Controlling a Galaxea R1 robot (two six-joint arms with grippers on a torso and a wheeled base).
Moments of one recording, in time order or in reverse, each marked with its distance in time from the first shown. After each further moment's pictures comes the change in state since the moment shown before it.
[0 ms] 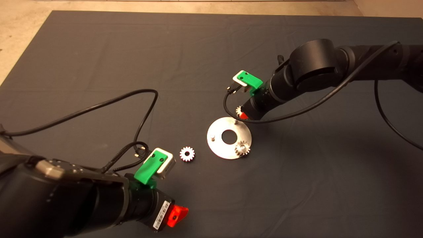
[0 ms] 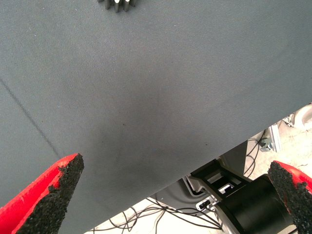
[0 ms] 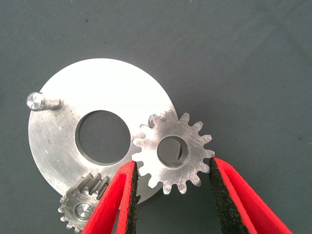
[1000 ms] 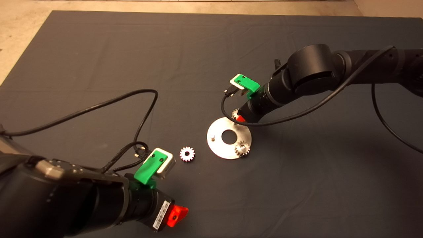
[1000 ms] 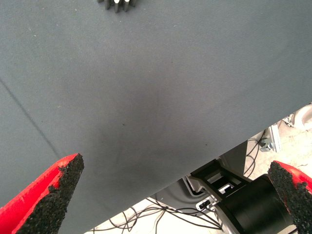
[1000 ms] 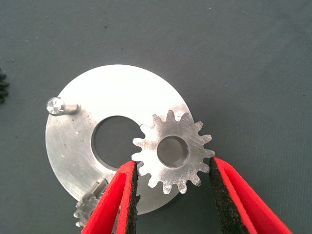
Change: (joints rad) left arm 0.000 0.000 0.000 0.000 0.000 0.000; right arm -0.008 0.009 0.001 0.000 0.036 -0.001
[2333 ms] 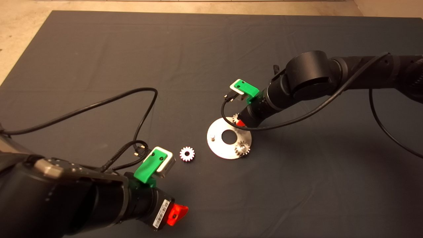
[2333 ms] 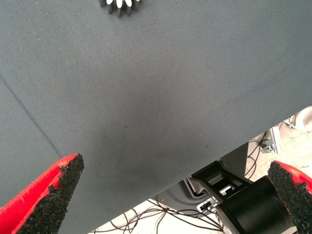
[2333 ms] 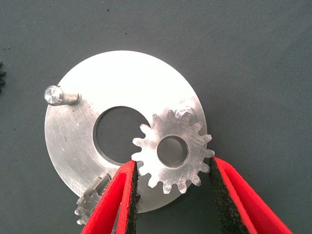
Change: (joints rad) left arm -0.008 -0.001 0.000 0.000 0.000 0.000; right arm -0.027 -0.005 0.000 -0.001 -0.001 -0.006
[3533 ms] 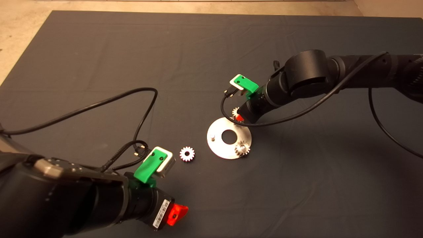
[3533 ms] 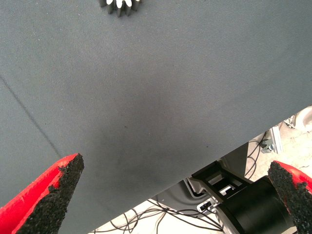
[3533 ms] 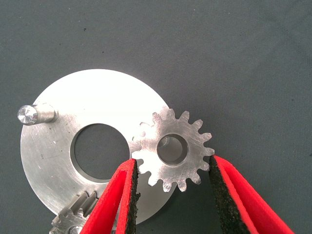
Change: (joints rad) left arm -0.001 0.000 0.000 0.000 0.000 0.000; right arm 0.000 0.005 -0.023 -0.066 0.000 -0.004
